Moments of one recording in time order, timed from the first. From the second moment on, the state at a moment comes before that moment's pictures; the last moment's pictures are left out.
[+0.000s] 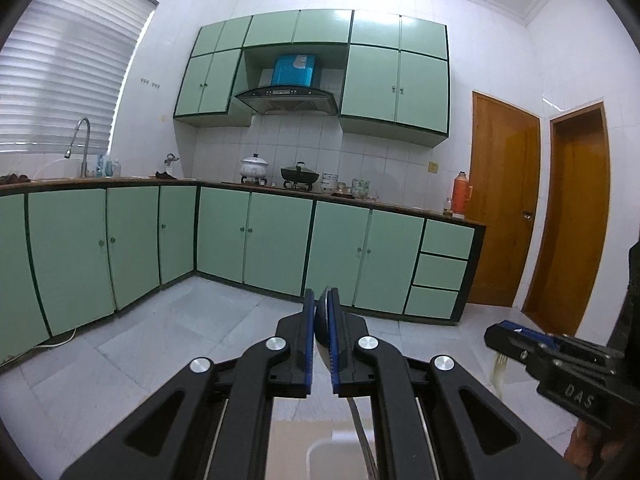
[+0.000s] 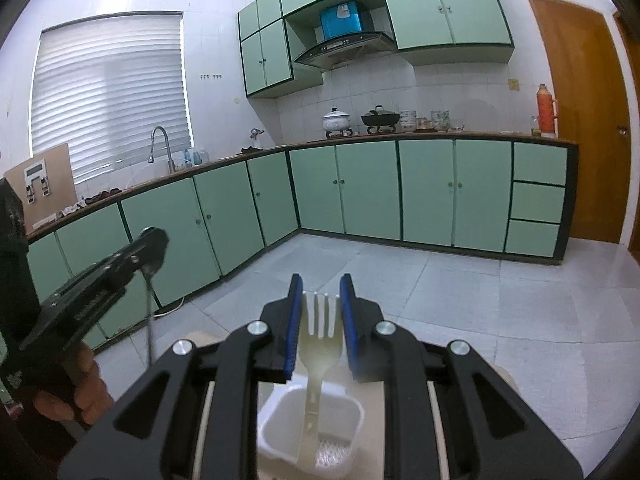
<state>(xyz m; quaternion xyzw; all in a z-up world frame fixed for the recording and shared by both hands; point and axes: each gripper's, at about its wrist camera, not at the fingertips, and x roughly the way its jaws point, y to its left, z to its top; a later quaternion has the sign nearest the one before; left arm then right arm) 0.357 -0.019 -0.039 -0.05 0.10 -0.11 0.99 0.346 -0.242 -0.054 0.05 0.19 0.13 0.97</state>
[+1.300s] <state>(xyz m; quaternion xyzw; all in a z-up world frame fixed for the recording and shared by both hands) 0.365 -0.013 -0.082 -0.06 0.16 -0.10 0.98 0.334 -0.230 -0.094 0.07 0.22 0.13 0.96</state>
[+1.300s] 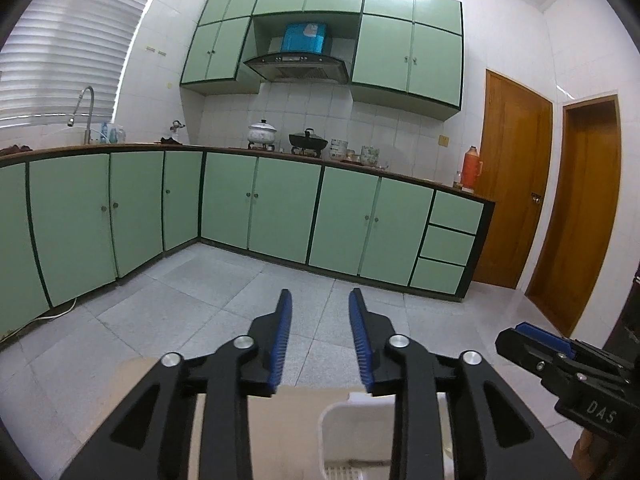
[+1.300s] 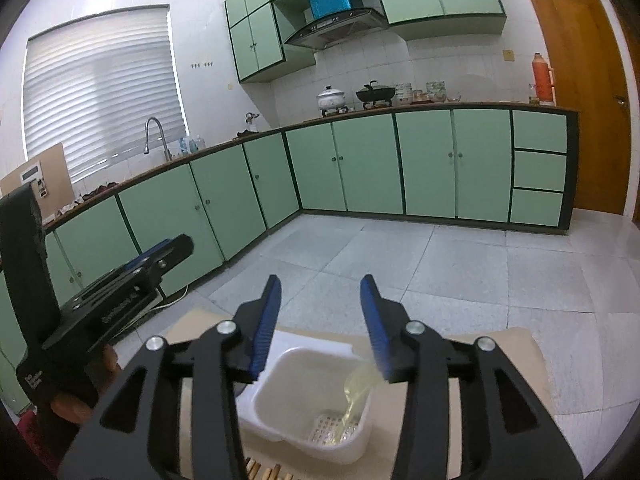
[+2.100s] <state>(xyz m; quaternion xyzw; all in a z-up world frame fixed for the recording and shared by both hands) 0.153 0.013 -0.197 0.02 0.37 -0.07 0.93 0.118 -0.216 -0.211 0.03 0.38 0.04 0.92</state>
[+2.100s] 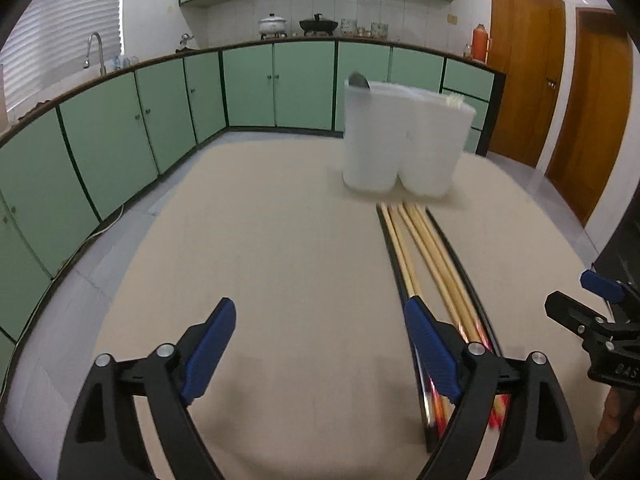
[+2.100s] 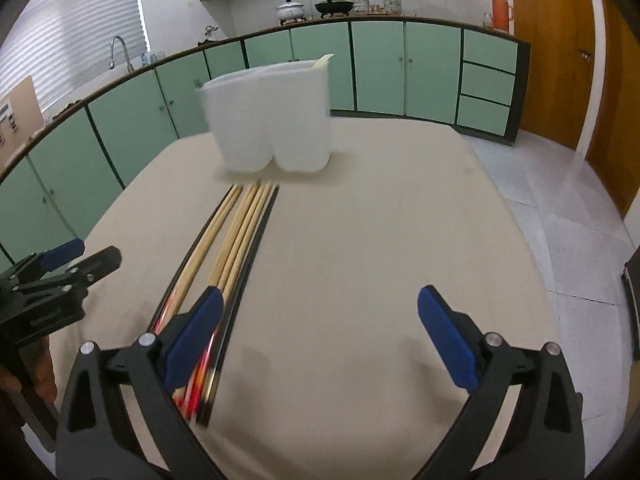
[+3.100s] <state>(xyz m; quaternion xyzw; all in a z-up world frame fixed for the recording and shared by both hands) 0.083 0.017 -0.206 0.03 0.33 -0.05 0.94 0.053 -0.161 -0.244 -0.02 0.38 0.06 0.92</state>
